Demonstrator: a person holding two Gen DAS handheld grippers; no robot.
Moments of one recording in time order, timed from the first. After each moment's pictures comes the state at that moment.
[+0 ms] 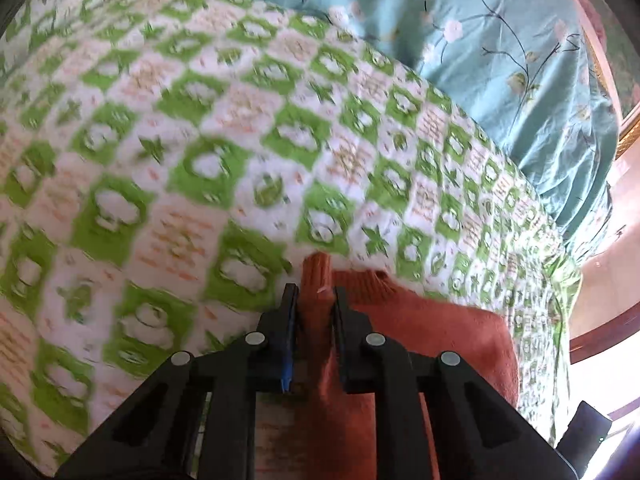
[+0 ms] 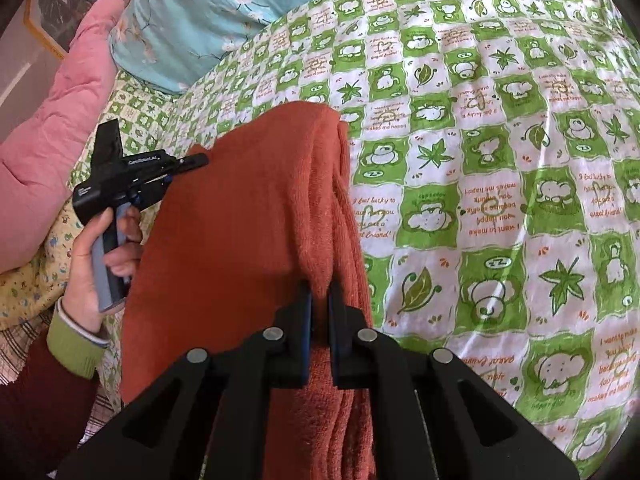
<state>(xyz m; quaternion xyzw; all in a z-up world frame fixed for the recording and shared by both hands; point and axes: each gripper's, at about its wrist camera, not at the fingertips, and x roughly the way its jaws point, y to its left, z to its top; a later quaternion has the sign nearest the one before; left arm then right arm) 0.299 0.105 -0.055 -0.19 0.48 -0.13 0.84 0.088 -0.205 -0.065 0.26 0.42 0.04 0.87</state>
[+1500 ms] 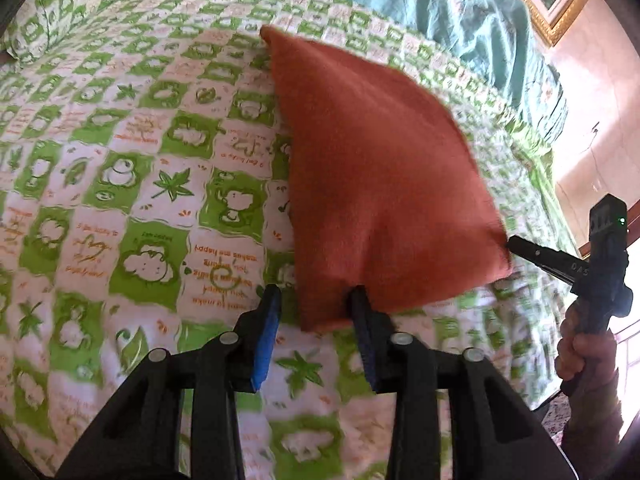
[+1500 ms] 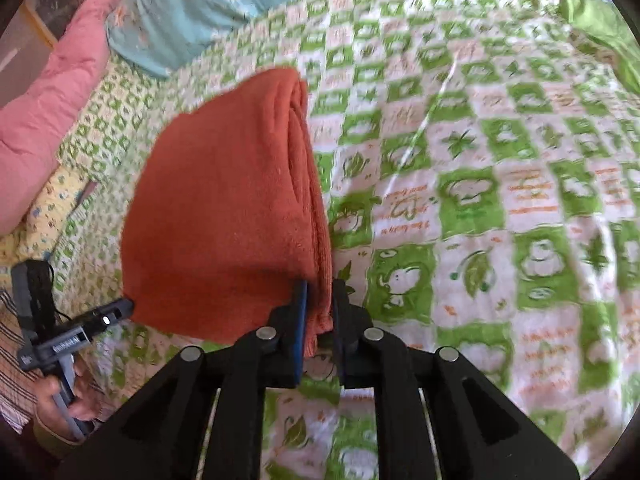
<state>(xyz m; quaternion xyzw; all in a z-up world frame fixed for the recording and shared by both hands) 0.008 0.092 -0.072 -0.11 0.50 -0.18 0.84 -0.023 -0.186 -0.058 0.23 0.42 -0.03 0.88</state>
